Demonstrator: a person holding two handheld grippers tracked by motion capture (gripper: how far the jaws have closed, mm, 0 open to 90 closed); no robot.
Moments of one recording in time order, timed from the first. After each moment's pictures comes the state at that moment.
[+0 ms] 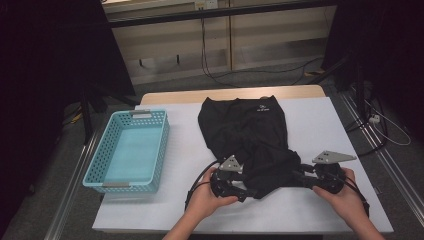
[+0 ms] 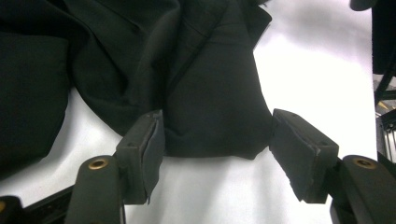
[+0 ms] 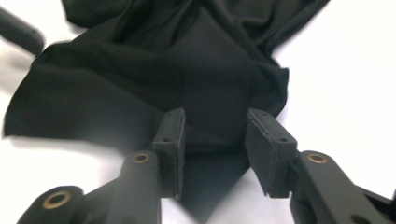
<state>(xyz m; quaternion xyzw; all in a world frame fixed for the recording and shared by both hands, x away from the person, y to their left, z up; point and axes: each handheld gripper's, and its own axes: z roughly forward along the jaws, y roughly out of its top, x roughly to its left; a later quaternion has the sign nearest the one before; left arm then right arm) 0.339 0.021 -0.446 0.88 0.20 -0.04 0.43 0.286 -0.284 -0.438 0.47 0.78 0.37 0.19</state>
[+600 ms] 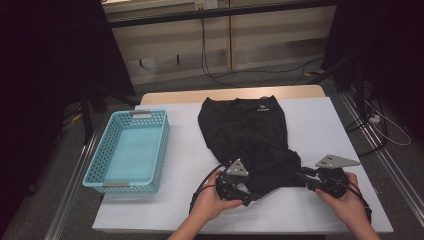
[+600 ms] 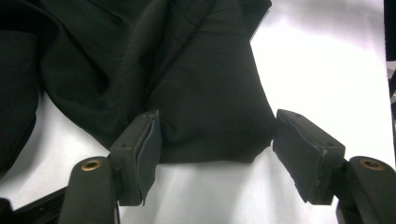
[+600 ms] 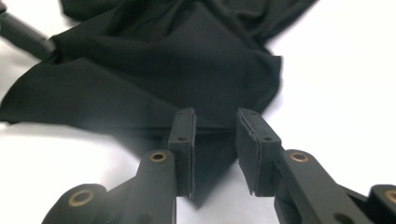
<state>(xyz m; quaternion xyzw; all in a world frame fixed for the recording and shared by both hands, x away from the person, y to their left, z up) 0.332 0.009 -0.454 0.89 0.18 -0.02 0.42 0.282 -0.292 -0.444 0.48 0.77 0.37 0.20</state>
